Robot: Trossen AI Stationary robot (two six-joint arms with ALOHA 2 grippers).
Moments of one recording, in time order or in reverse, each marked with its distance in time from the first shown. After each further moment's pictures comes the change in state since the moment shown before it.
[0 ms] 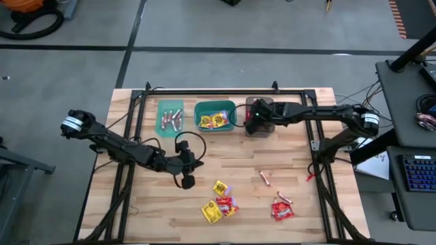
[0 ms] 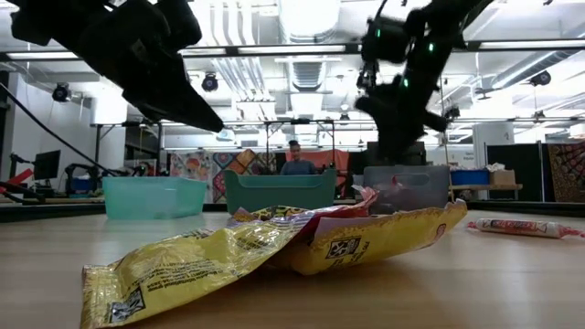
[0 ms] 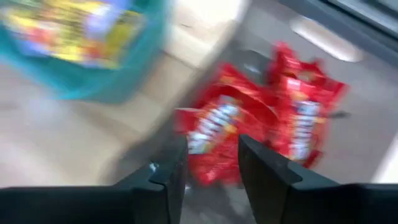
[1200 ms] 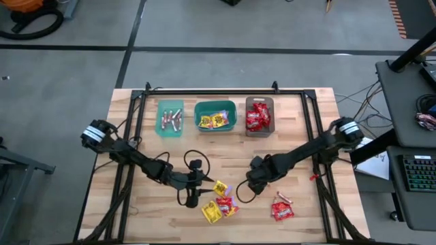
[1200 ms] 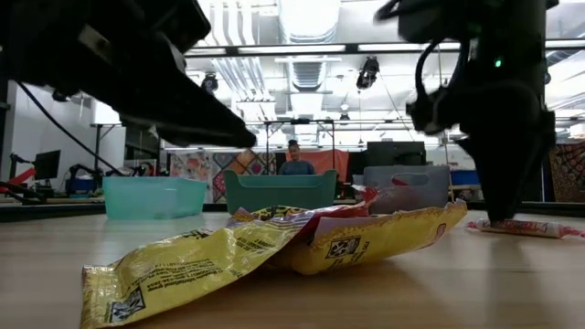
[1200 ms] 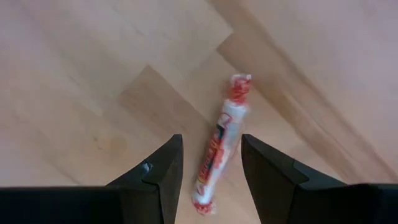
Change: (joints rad) left arm -0.112 0.326 0.000 0.522 0.124 0.124; right arm 0.678 0.249 0.036 -0.205 -0.259 0.564
